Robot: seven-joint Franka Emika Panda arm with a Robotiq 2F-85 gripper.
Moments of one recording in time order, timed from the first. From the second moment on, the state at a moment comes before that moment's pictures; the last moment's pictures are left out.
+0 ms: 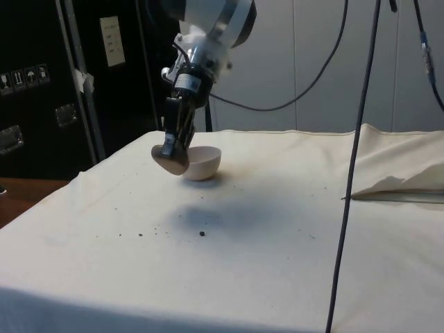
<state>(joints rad) 0.10 0.36 -0.24 -2.10 1.12 2.16 -1.02</state>
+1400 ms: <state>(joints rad) 0.10 0.35 -0.06 -2.11 0.81 2.36 -0.71</state>
